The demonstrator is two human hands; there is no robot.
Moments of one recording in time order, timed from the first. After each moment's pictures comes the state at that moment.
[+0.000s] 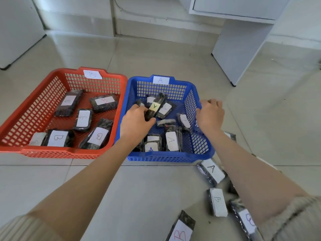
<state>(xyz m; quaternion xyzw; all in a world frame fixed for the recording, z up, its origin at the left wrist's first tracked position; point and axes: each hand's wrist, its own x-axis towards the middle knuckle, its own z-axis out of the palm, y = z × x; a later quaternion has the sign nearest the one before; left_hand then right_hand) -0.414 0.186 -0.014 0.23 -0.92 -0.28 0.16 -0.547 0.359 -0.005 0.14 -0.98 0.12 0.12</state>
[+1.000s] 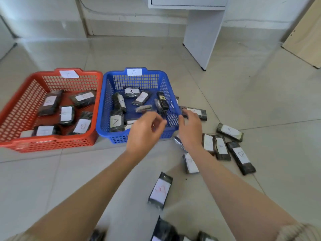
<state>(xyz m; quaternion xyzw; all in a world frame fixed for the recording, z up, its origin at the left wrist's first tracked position) -0.346 0.300 0.002 0.04 -0.90 -0.36 0.24 -0.429 0.428 -0.030 0.06 -0.89 0.44 0.08</state>
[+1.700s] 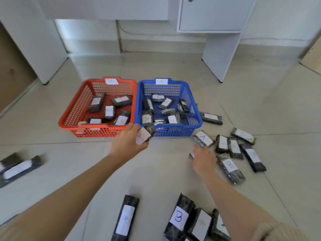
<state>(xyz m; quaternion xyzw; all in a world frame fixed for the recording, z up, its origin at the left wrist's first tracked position) -0.220 0.216 0.026 0.14 -0.96 -0.21 0.11 -0.327 0.443 -0.059 0.09 -0.99 0.04 -0.07</state>
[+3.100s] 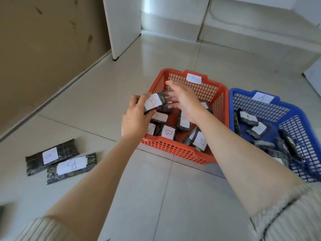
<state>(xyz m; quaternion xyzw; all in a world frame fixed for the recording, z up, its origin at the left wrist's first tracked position) -0.236 -0.041 -0.033 0.36 -0.84 -0.27 0.29 -0.383 0.023 0.010 0.29 -0.71 0.56 -0.32</state>
